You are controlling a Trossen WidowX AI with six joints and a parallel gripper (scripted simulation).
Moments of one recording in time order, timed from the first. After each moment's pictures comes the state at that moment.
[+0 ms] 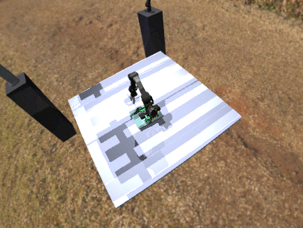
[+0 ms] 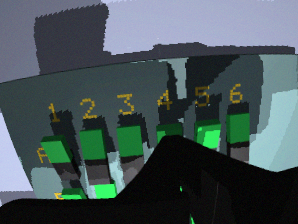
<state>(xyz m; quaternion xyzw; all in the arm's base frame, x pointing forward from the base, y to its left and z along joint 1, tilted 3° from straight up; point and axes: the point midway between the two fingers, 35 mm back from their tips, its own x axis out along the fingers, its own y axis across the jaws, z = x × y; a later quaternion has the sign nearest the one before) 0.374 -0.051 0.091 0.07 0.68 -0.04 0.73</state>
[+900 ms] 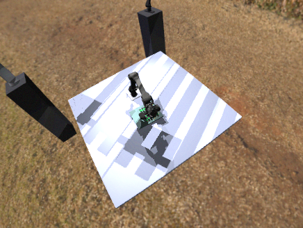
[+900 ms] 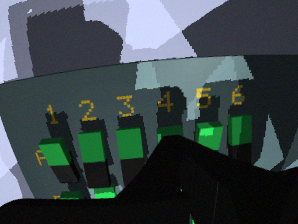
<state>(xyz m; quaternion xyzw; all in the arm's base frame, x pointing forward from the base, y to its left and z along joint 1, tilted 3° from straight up) 0.375 -0.051 0.088 0.07 0.68 -0.04 0.73</state>
